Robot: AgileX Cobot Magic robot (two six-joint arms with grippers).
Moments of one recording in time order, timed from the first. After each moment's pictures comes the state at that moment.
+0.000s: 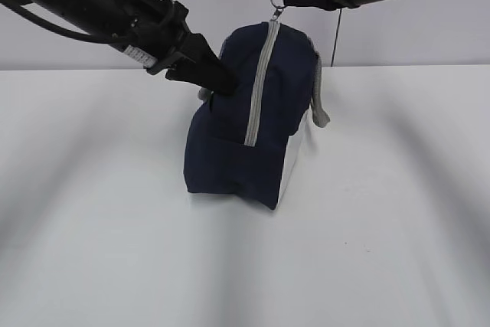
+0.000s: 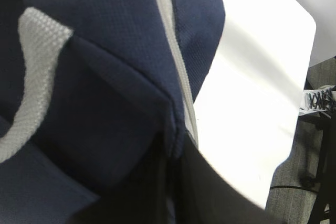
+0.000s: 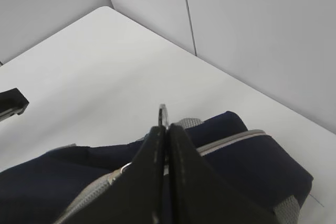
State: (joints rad) left arm -0.33 1.90 -1.53 -0.92 1.05 0.95; right arm 0.07 1.93 -1.60 -1.87 -0.72 1.69
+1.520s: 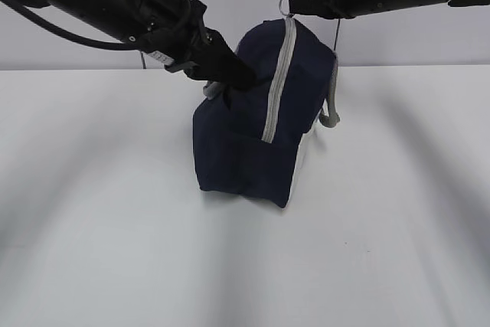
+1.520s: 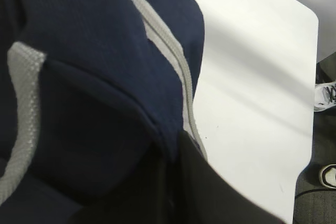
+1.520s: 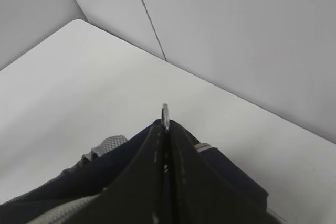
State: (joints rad) left arm -0.38 1.90 -1.53 -0.97 0.98 1.12; right arm 0.01 2.14 -1.78 -1.81 -0.74 1.71
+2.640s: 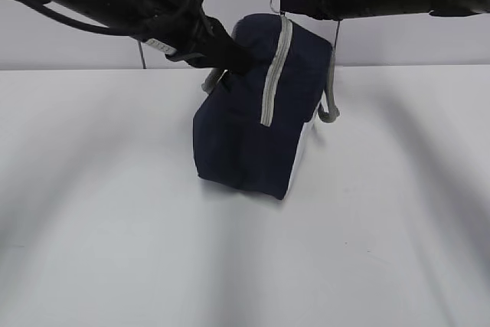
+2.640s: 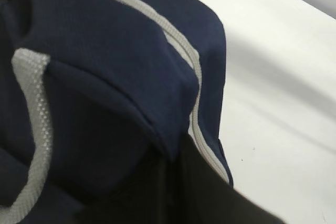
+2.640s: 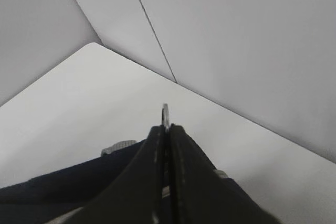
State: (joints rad) left arm -0.38 1.89 -1.53 -0.97 0.86 1.13; right arm 0.01 2.26 -1.90 -1.70 -0.78 1.66
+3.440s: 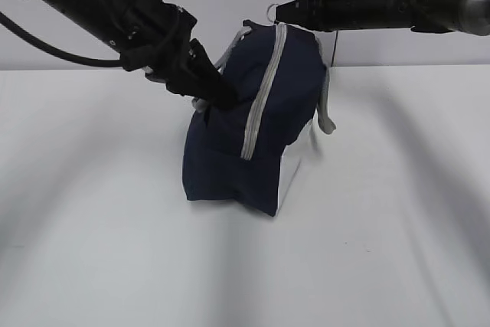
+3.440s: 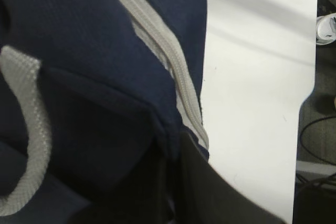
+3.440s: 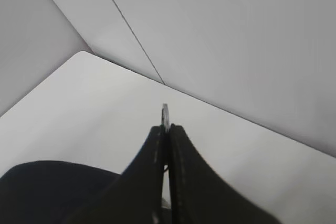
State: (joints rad) left arm -0.38 1.87 -1.53 -0.80 1.08 1.15; right arm 0.01 2.40 -2.03 -1.67 -0.77 1.73
